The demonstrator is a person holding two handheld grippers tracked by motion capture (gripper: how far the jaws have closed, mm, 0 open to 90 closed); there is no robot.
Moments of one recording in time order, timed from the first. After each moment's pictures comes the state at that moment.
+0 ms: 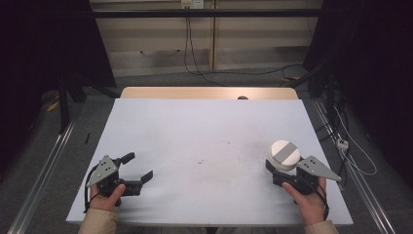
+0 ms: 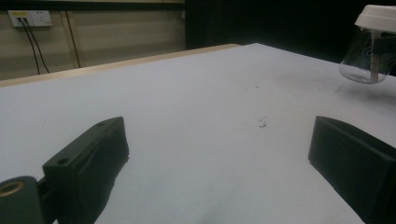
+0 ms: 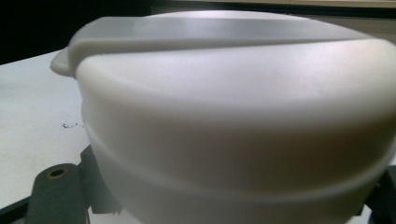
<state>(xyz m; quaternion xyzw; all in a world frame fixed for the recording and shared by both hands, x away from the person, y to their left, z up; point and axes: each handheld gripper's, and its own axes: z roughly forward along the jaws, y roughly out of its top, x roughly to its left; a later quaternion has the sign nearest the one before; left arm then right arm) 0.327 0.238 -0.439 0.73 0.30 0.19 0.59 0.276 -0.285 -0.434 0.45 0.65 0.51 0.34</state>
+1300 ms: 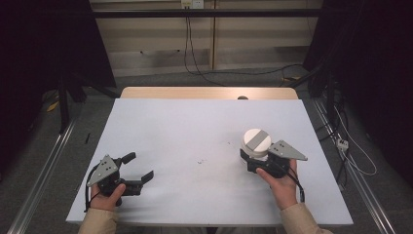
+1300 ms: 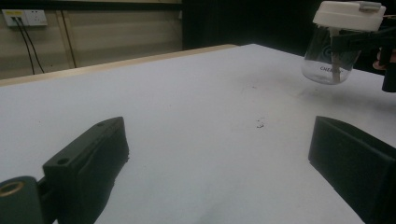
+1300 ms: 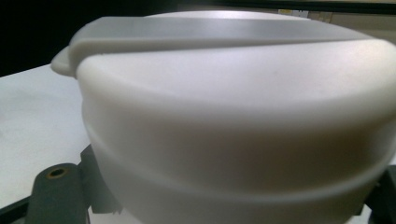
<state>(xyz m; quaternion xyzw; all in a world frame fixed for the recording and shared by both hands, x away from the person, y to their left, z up) 0.328 0.238 -0.440 0.73 0.29 0.19 0.59 0.325 -0.230 -0.430 0.42 0.67 0.52 0.30</state>
